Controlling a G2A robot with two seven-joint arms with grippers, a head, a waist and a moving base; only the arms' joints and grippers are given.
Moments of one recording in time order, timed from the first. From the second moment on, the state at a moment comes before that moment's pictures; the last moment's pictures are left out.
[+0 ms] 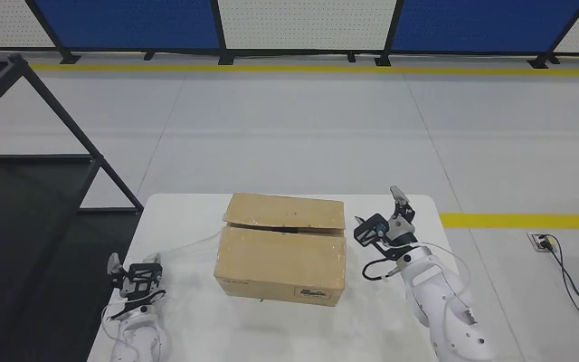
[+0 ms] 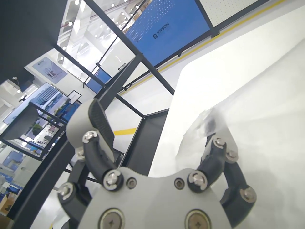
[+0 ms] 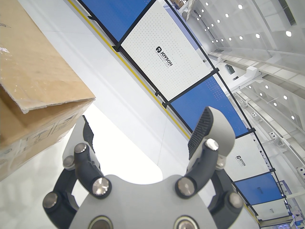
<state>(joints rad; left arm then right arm) 0.96 -1.25 -1.48 -0.77 1.75 0.53 0.50 -0.93 -1.28 1.31 -1.46 -2.03 -0.12 -0.07</state>
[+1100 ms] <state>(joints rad) 1.41 -1.18 -1.60 -1.50 1.96 0.05 0.42 -0.94 -1.28 1.31 -1.46 -2.02 -0.08 -0.08</state>
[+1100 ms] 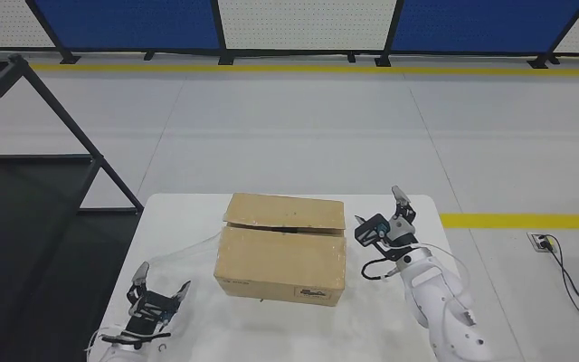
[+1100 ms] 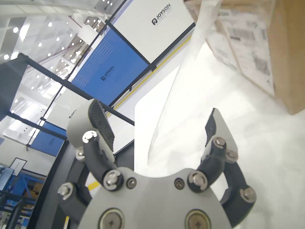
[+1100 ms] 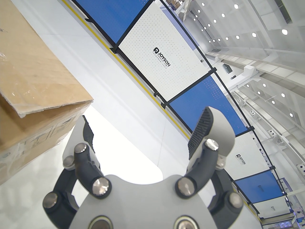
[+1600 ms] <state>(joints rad) 1.30 -1.20 -1.45 -1.46 2.08 0.08 0.41 -1.00 -1.27 1.35 -1.49 -2.01 -0.09 -0.09</state>
